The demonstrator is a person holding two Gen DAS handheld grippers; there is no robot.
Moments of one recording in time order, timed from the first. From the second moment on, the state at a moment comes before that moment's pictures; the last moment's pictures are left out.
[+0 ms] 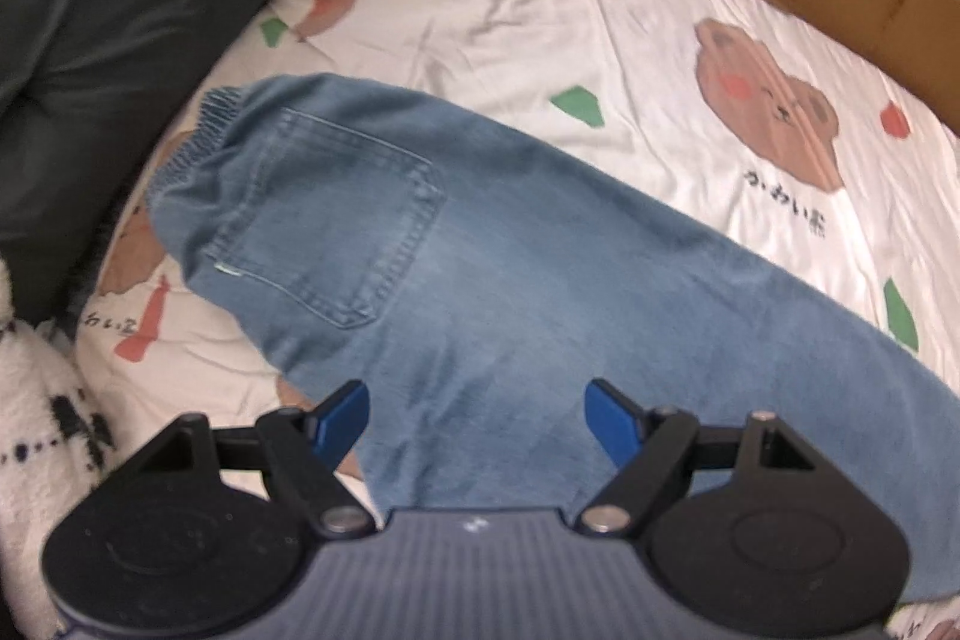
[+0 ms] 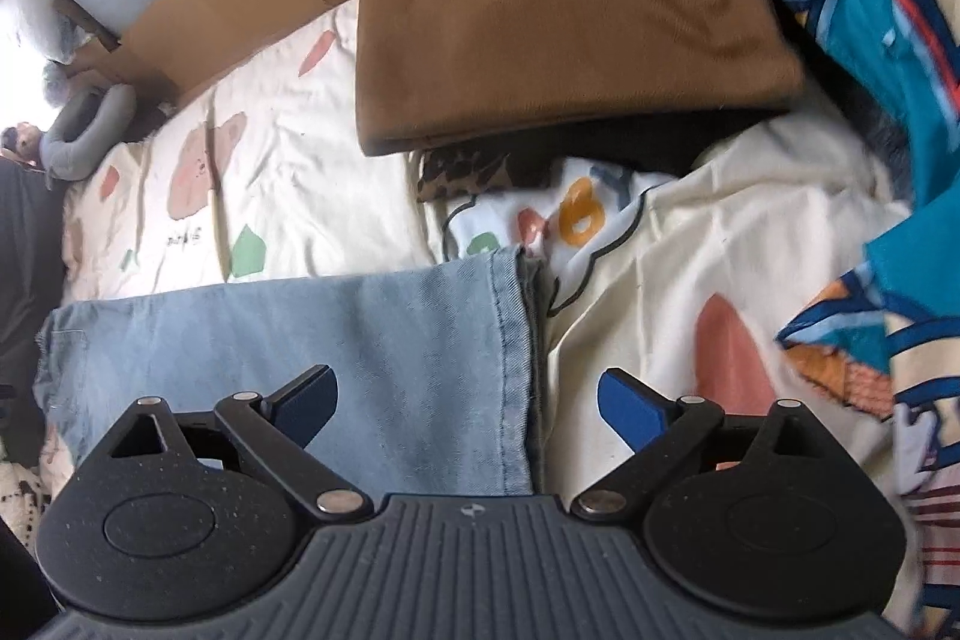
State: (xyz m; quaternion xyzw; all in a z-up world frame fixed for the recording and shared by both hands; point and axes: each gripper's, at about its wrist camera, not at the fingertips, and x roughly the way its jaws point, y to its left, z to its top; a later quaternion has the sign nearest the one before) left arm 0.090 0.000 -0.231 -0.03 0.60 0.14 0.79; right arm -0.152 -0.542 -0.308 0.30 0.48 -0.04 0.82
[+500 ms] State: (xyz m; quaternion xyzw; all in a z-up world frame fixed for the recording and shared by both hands) left arm 0.093 -0.014 -0.273 -0.01 0.63 0.12 0.77; right arm -0.144 -0.531 -0.333 0.27 0.49 -0.01 0.83
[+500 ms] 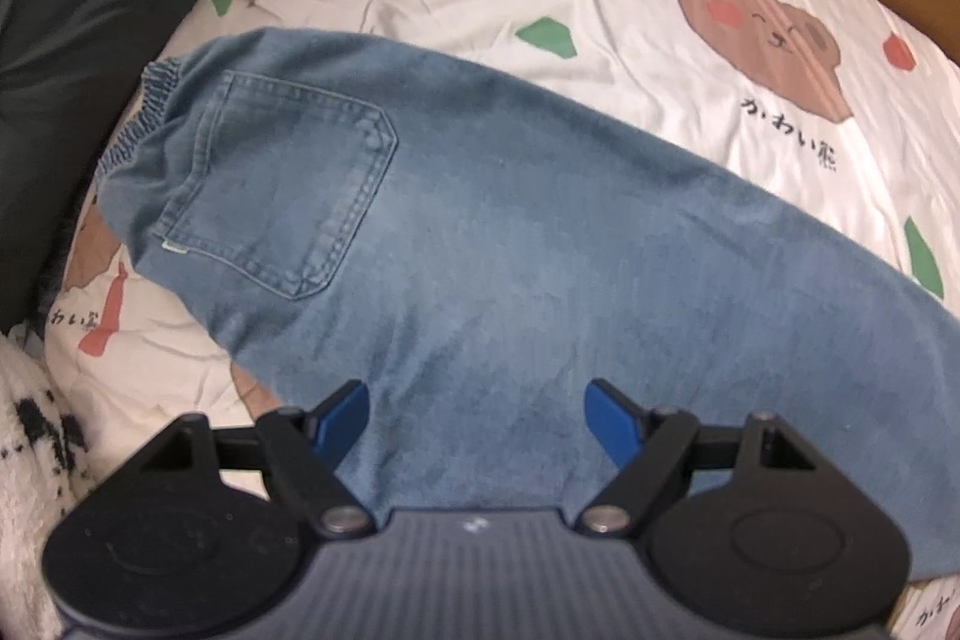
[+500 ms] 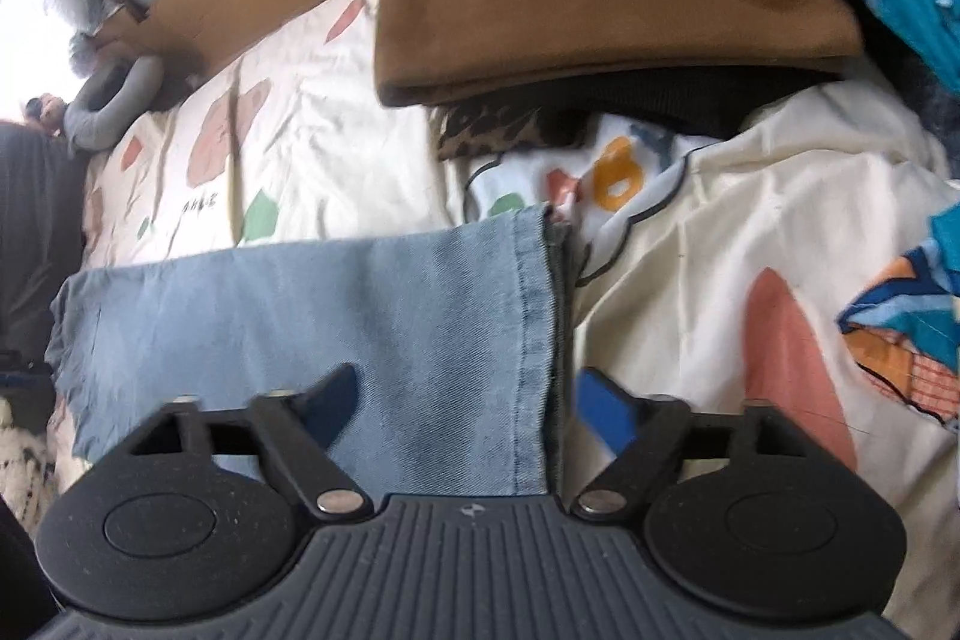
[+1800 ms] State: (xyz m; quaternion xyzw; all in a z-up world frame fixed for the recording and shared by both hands) left arm 0.101 -0.030 -0.292 0.06 0.64 0.08 0.76; right arm -0.149 -0.535 -0.366 0.37 0.48 0.03 0.79
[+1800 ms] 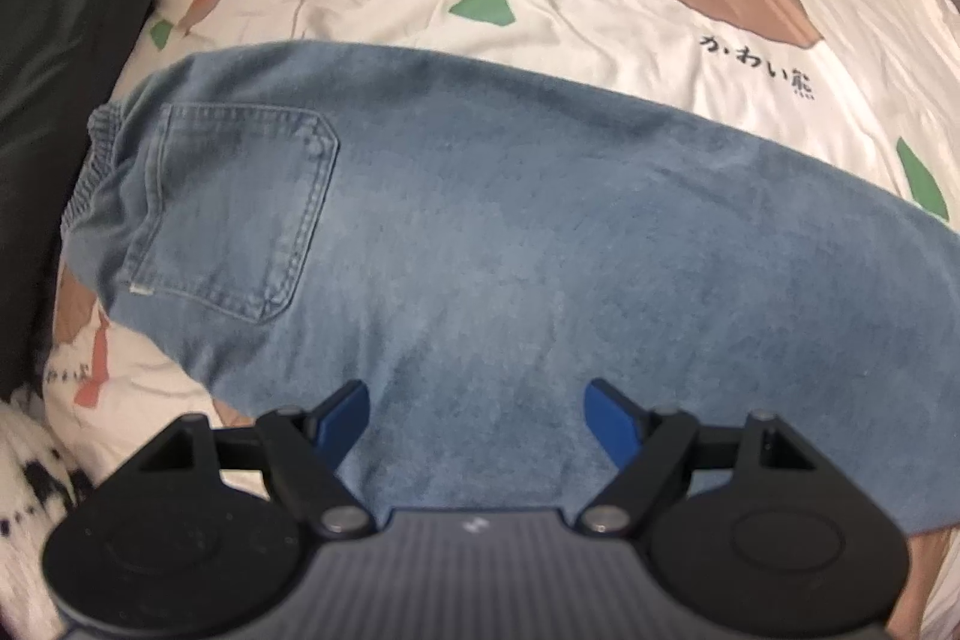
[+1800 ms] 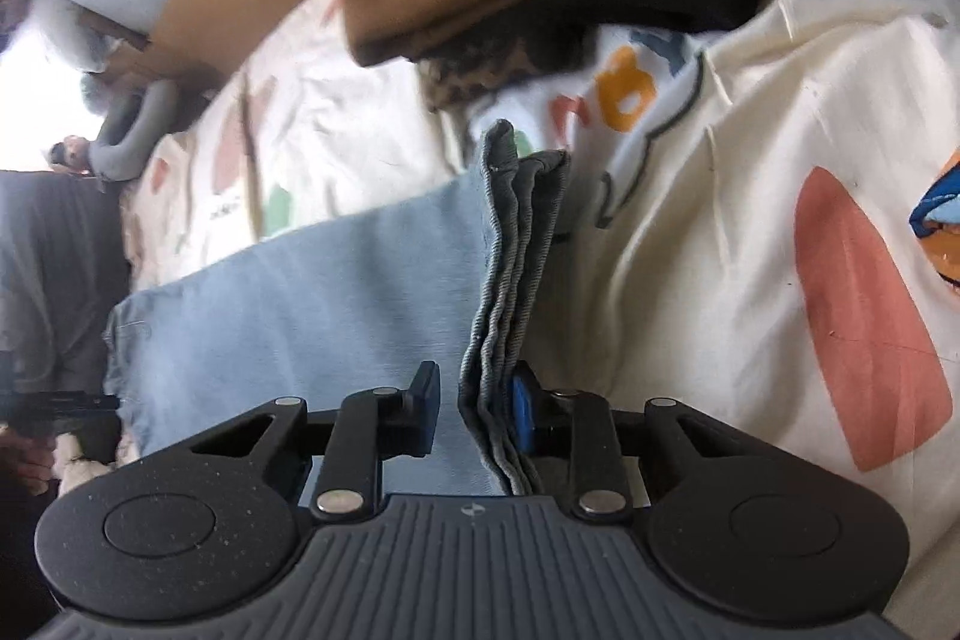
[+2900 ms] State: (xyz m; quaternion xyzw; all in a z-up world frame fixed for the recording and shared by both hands) left arm 0.104 -0.033 -0.297 0.05 0.65 0.08 0.76; right arm -0.131 -0.537 -0.389 0.38 0.51 0.06 0.77
